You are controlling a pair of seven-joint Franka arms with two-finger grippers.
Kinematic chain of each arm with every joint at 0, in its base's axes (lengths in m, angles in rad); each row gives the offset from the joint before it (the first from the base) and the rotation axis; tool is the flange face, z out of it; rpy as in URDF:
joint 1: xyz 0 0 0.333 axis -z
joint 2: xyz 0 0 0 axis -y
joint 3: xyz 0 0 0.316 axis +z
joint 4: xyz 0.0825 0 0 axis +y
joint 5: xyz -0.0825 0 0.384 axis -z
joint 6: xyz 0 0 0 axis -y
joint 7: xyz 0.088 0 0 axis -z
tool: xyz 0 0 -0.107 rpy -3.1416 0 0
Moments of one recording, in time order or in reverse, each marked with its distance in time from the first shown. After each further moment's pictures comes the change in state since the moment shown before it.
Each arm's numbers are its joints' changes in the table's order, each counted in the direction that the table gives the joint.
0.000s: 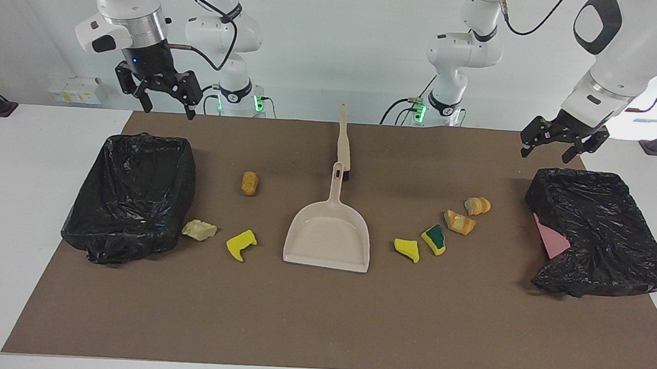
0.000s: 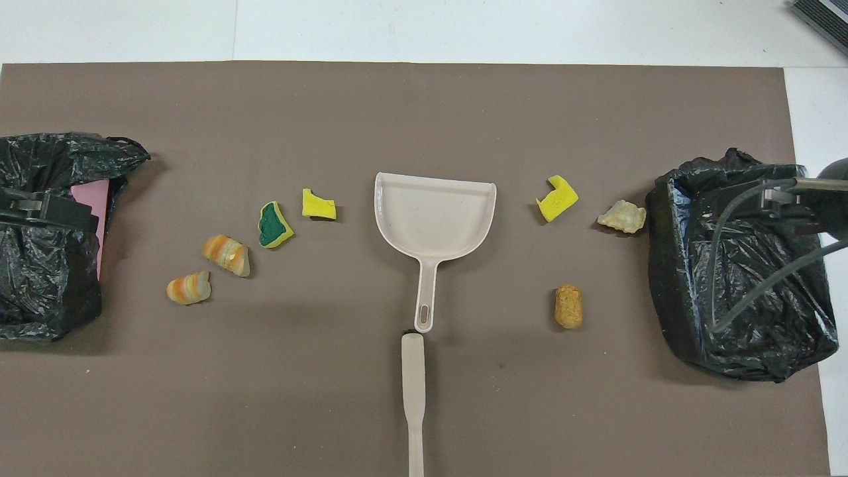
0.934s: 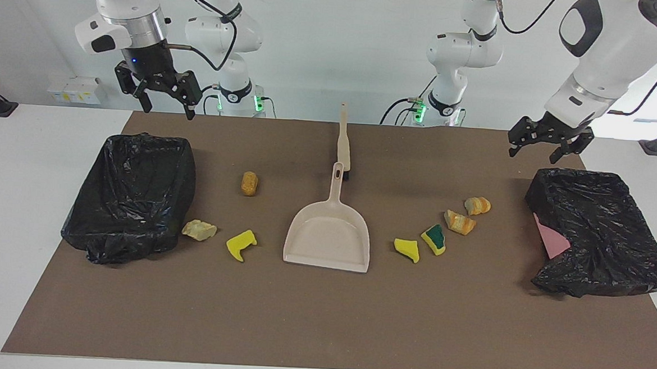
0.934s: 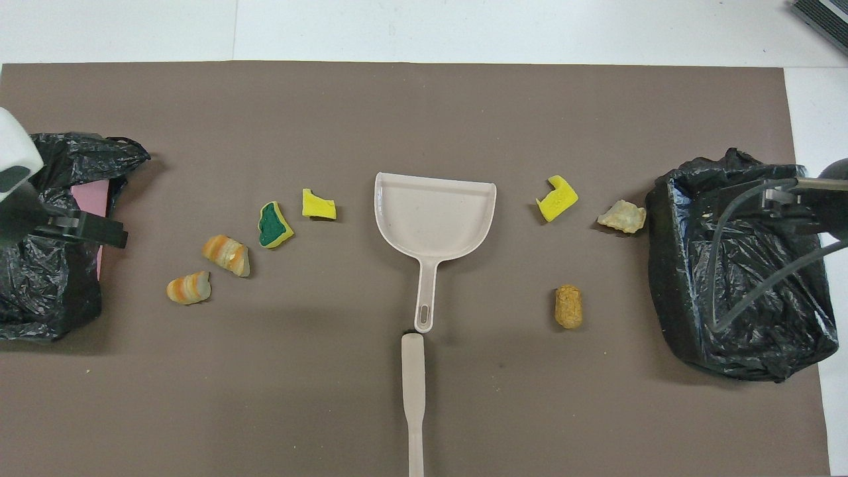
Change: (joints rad) left arm 0.052 0.043 -0.019 0.114 0.001 0.016 -0.001; right arm 0.000 0.000 -0.001 0.000 0.000 0.000 0.000
